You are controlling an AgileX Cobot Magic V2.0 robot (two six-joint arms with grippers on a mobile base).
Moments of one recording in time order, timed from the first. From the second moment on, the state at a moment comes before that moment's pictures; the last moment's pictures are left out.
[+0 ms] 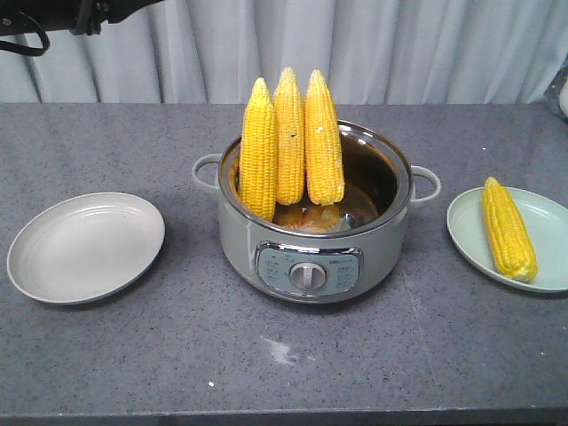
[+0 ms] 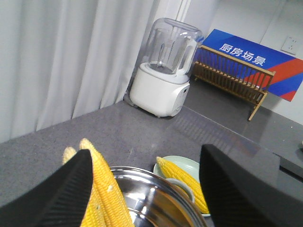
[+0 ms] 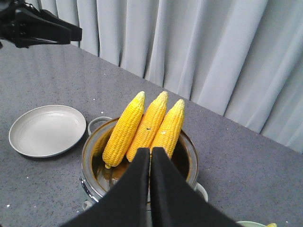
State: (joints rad) left arm -0.07 1.60 -1.61 1.75 -0.91 -2.10; right arm -0.25 1.04 -1.62 0.84 1.27 -0.68
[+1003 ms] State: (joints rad) left arm -0.12 1.67 -1.61 1.78 -0.68 -2.11; right arm -0.25 1.04 -1.62 0.83 1.27 -0.68
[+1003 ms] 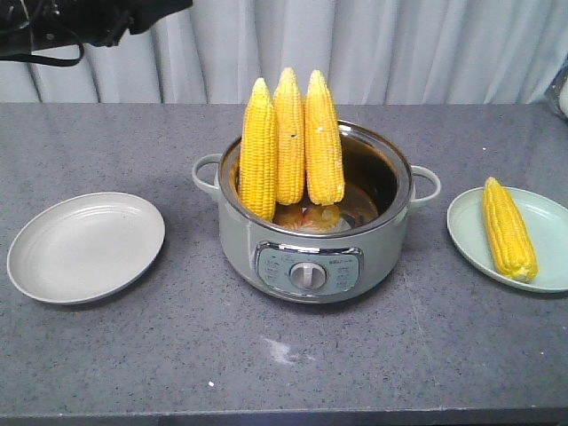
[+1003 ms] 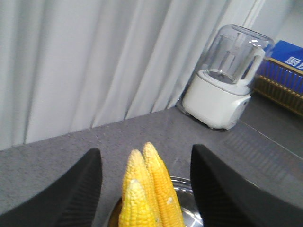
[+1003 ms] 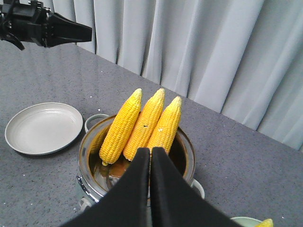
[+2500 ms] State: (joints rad) left arm -0.28 2.02 -1.71 1.73 -0.64 -2.11; right arm -0.25 1.04 -1.62 0.82 1.27 -0.68
